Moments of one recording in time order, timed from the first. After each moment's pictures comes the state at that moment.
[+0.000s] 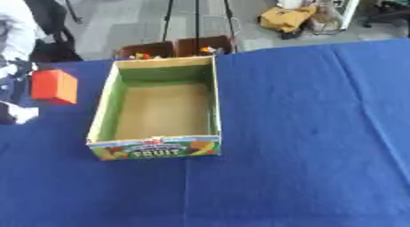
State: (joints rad) left arm -0.88 0.65 -0.06 -1.47 -0.60 -0.05 -0.71; right arm -0.34 -0.31 -0.33 -1.98 0.20 -0.63 -0.14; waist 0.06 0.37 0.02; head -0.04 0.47
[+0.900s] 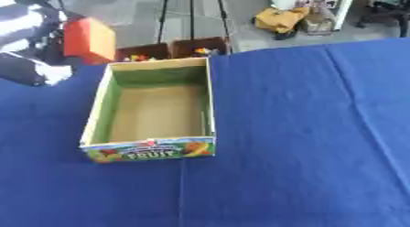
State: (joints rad) left arm -1.05 0.50 -0.12 -1.45 -0.54 0.00 -0.73; right arm -0.35 -0.31 -0.33 -1.98 0.19 -0.63 -0.14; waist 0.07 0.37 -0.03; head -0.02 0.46
